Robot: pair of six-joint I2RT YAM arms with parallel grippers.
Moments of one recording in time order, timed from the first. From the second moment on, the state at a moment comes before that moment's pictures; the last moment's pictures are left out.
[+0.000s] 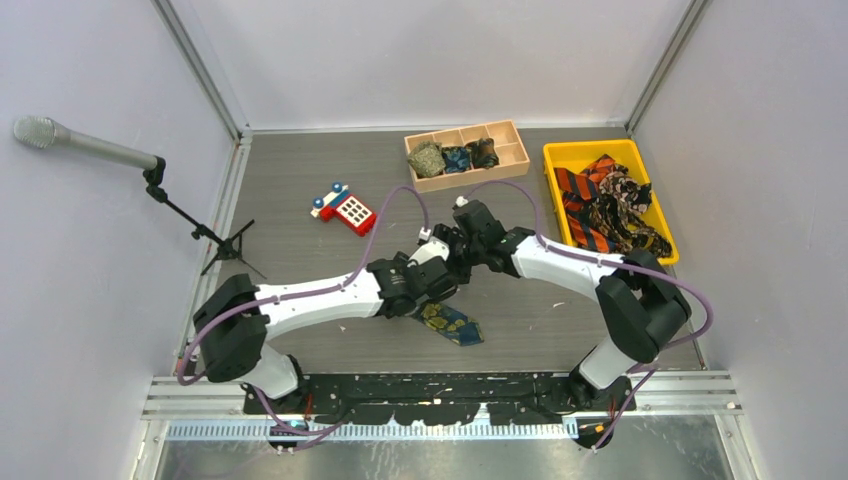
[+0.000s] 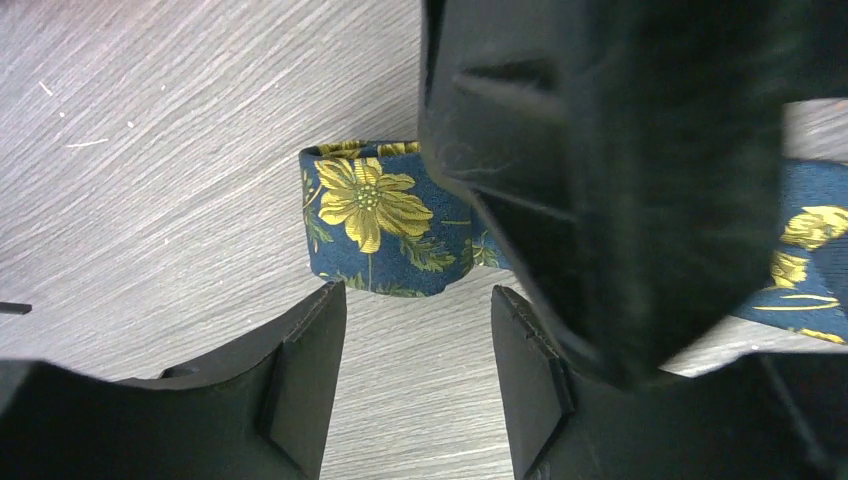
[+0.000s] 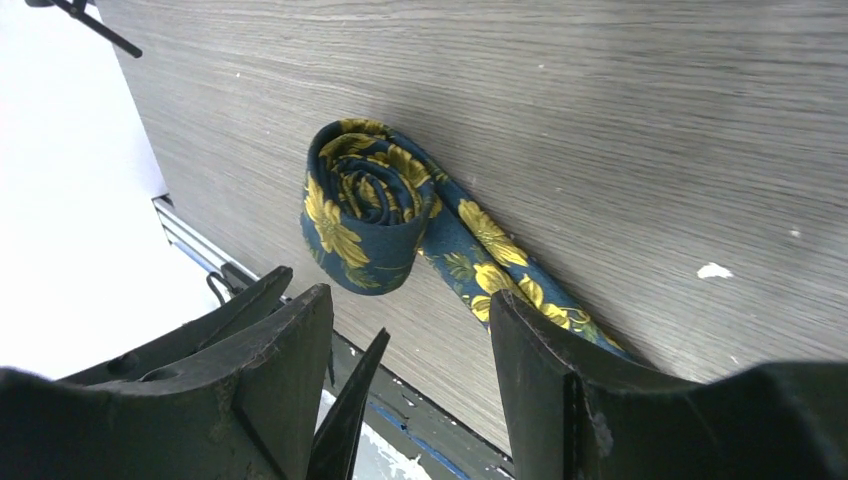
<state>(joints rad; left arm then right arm) -1.11 1.54 1.04 -0.73 -0.57 -0.47 0.71 1.59 0.95 -0.19 -0.29 0.95</state>
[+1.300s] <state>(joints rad) -0.61 0.98 0.73 -0.52 -0.09 -0.43 0.81 1.72 1.06 -0.18 -0.31 0.95</state>
